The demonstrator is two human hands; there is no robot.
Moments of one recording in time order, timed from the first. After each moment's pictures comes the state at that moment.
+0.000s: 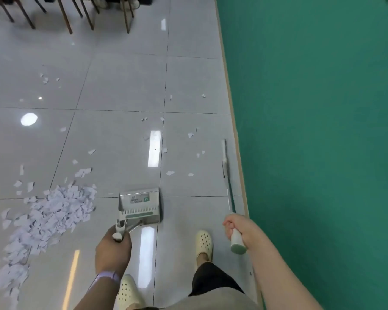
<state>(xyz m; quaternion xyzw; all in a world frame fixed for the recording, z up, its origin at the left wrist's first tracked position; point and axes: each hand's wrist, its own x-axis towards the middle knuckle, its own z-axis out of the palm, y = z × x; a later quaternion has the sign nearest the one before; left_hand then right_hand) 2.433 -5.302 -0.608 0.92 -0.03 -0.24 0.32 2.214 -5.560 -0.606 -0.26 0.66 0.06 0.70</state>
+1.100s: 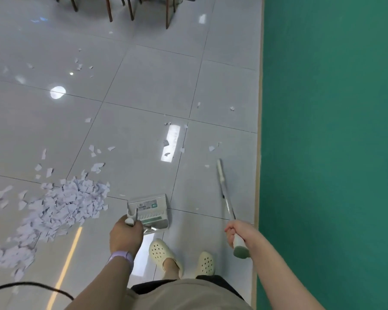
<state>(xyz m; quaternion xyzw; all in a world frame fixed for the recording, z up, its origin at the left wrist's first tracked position) 2.550 -5.408 -0.613 0.90 0.09 -0.26 0.33 2.360 -5.661 -0.590 -0.24 0.66 0.15 0.70</state>
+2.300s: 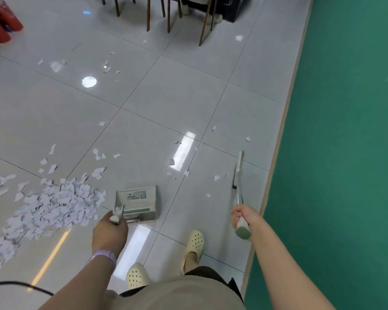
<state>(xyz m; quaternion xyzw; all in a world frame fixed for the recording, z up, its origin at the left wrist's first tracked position) 2.651 -5.518 -0.599 0.91 0.16 -0.20 0.32 2.526 -5.863 -0.588 -0.28 0.64 0.13 0.70</state>
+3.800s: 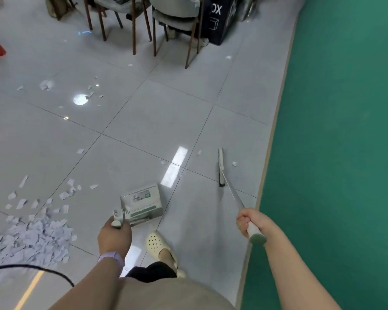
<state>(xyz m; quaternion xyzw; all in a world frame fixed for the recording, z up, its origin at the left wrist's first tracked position) 2.736 -5.714 -0.606 0.87 0.21 -0.18 0.40 2.605 -6.064 -0.573 -0.28 0.60 0.18 0.73</state>
